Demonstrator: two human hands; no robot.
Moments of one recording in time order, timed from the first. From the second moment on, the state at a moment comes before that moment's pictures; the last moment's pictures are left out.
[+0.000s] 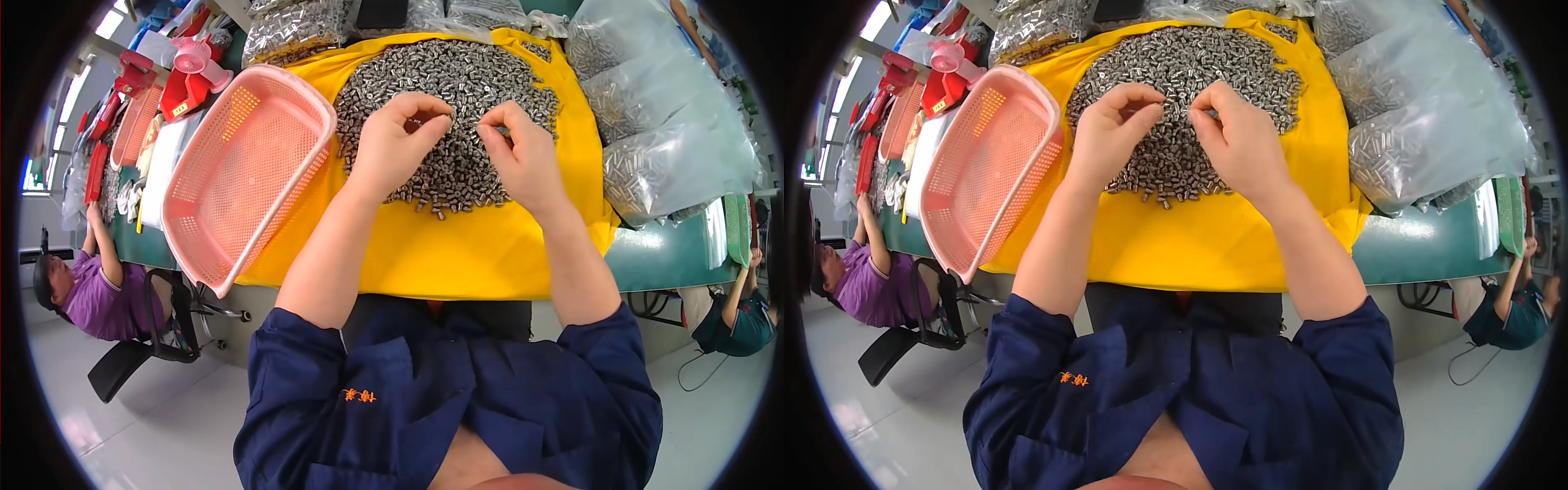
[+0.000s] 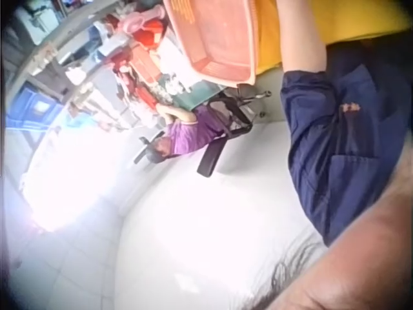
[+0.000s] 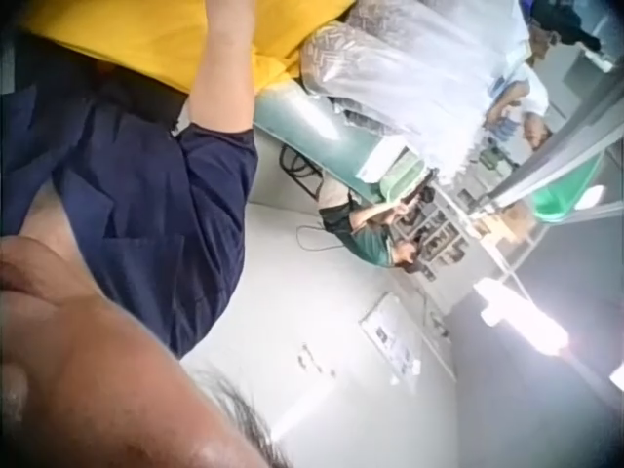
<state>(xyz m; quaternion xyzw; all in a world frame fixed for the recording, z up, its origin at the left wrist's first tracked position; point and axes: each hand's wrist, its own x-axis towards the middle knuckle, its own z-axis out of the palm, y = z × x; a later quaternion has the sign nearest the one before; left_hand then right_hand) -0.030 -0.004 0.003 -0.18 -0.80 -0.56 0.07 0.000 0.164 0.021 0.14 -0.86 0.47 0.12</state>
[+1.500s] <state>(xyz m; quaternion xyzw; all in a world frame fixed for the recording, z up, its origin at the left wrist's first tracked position) -0.023 0.007 -0.004 -0.15 -0.65 -0.74 -0.08 0.003 0.158 0.015 0.18 -0.89 0.38 0.17</state>
